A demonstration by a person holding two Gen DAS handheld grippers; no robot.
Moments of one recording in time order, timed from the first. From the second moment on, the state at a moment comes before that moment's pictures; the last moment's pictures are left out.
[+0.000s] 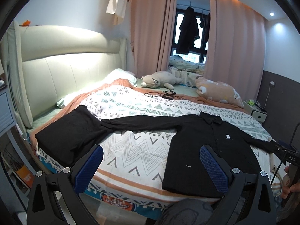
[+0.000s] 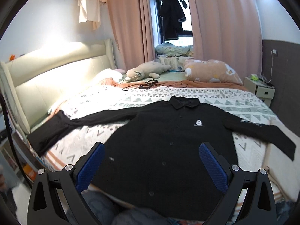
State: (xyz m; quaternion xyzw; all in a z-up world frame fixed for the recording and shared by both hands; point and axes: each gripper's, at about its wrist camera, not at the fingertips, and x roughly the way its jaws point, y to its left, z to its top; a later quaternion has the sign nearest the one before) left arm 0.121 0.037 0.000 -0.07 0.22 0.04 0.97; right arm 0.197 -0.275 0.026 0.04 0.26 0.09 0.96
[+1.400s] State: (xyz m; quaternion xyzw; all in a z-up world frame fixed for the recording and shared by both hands) left arm 0.432 0.163 -0.110 -0.21 0.39 0.14 0.89; right arm 0.557 -0.187 -0.048 0.15 0.36 0.08 0.92
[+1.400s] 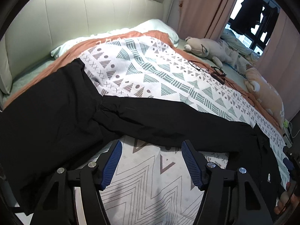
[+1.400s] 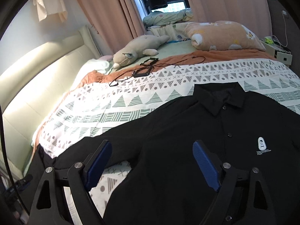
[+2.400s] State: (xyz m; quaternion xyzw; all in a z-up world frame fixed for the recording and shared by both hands) left arm 0.527 0.177 -0.136 -0.29 0.36 0.17 0.87; right arm 0.662 -0.153 -0.213 0.32 0.51 0.15 0.79
